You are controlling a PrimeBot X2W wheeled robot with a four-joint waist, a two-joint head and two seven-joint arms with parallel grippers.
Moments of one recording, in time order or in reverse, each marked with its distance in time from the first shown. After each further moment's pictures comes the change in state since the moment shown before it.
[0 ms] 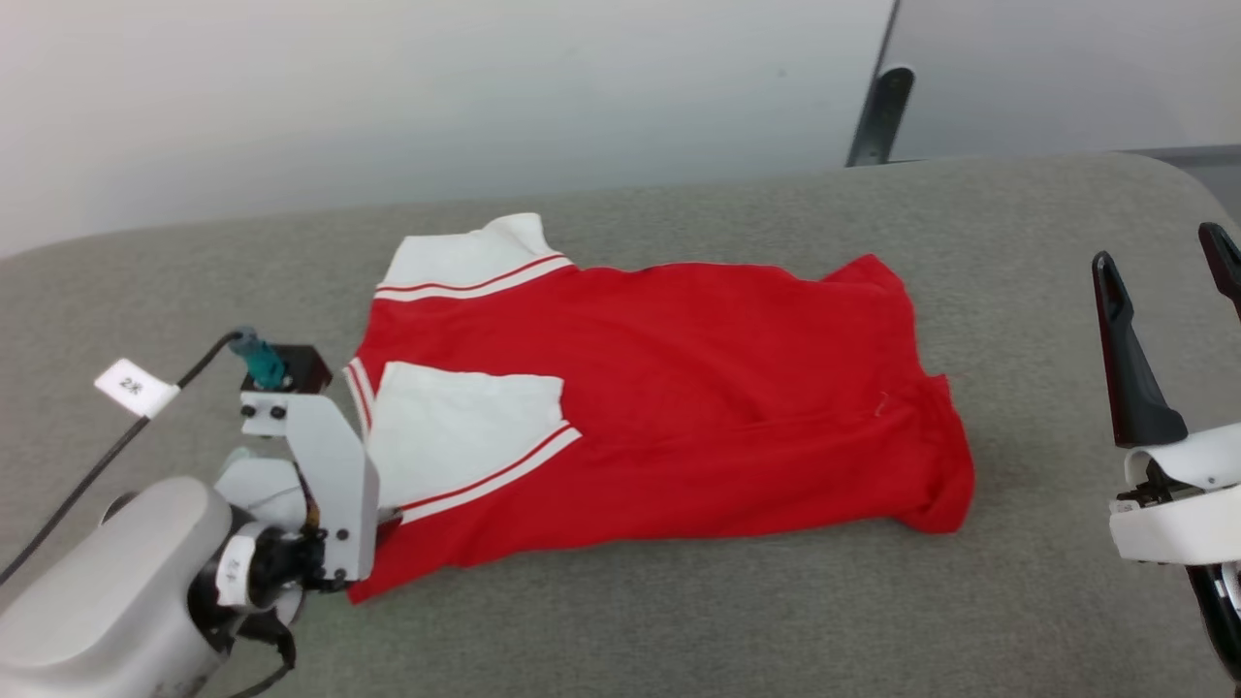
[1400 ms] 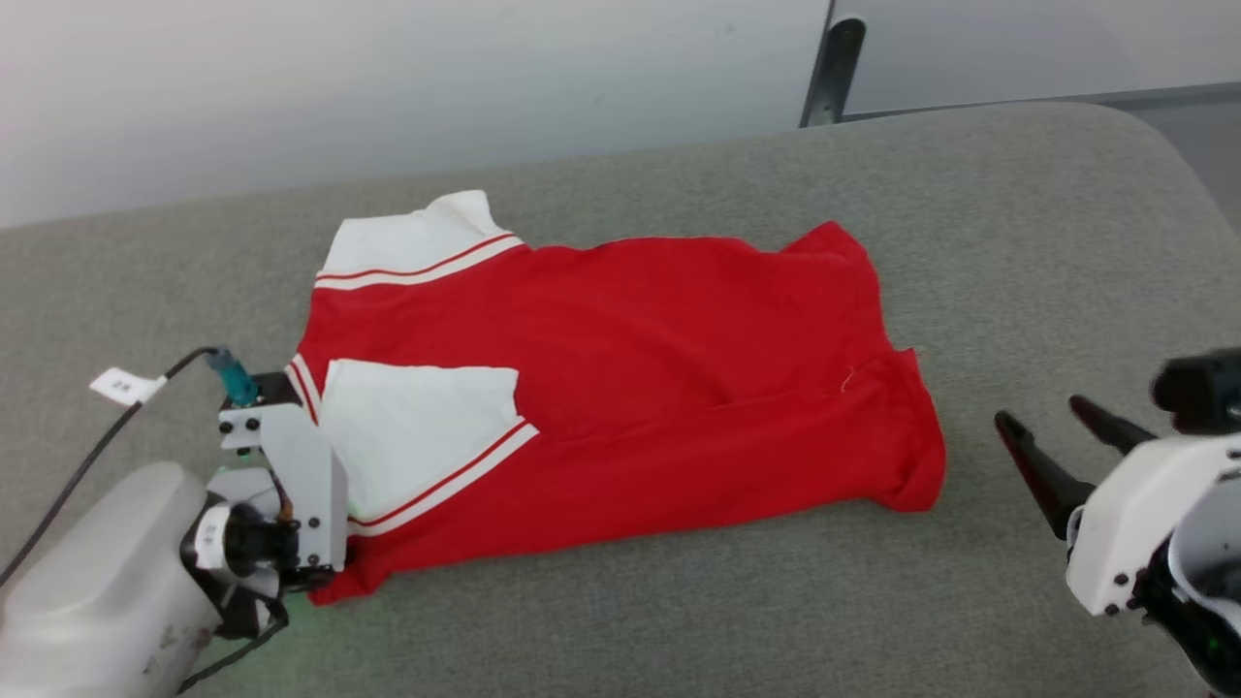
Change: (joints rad) left arm -0.067 -0.098 -0.012 0.392 -0.104 -0.158 0.095; right arm 0.044 0.048 -0.012 -0.004 0.229 -0.001 0.692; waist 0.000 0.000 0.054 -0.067
